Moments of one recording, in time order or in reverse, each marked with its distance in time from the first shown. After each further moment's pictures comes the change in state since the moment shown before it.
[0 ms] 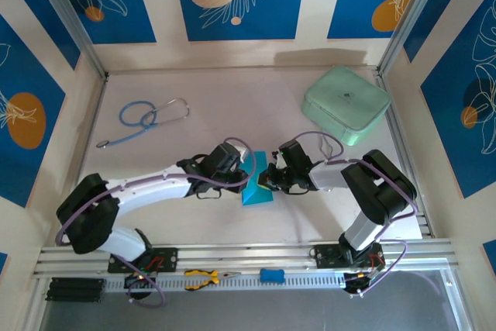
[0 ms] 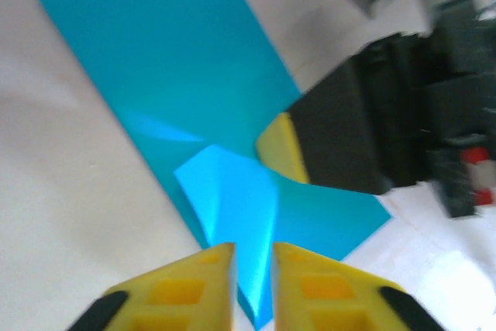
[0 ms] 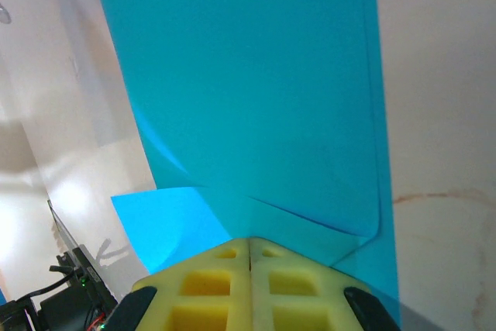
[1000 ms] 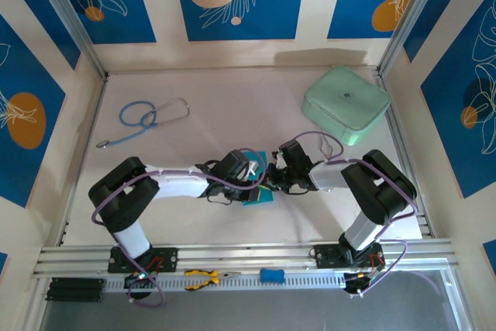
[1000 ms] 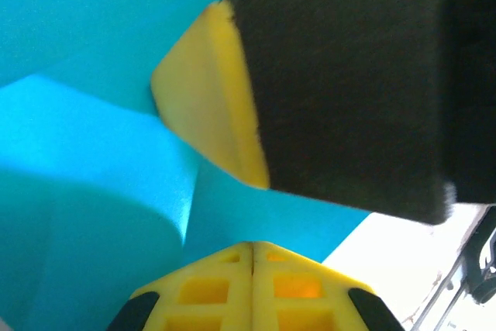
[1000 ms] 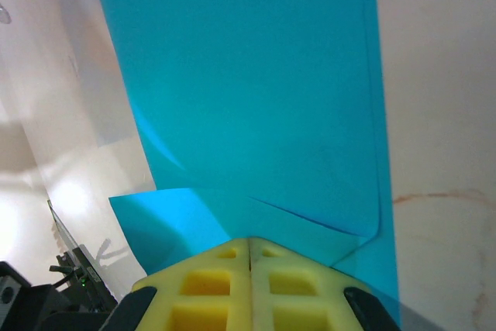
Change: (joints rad) left arm -0.005 0.256 -0.039 0.230 0.288 -0.145; right arm -0.002 0.000 0.000 -0.001 0.000 0.000
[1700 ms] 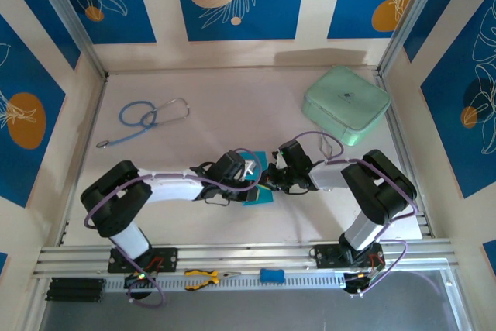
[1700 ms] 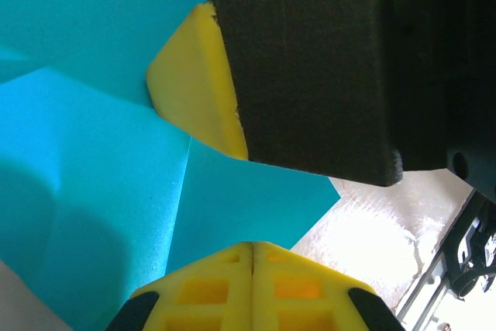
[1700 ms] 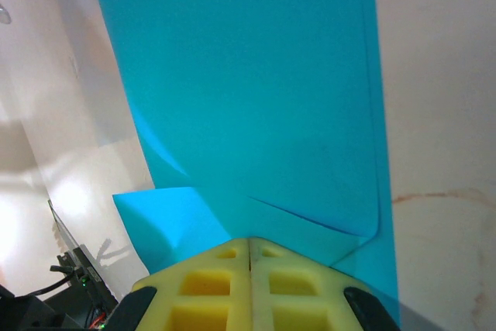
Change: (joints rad) left arm 0.005 -0.058 -0.045 0.050 0.000 -0.018; right arm -0.006 0.000 0.000 -0.002 -0.001 0.000
